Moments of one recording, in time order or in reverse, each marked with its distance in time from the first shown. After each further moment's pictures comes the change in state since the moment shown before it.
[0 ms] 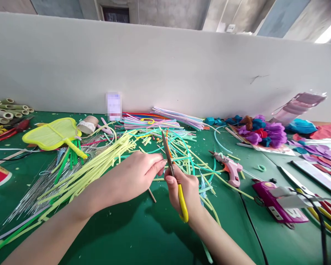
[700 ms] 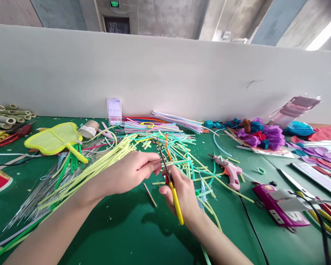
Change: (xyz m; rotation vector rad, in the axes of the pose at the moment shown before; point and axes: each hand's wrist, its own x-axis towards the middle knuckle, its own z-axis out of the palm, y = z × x) left_hand 0.007 -0.020 -0.010 -0.207 -0.092 0.006; right_hand 0.000 0.005 0.003 0.024 -0.005 -0.043
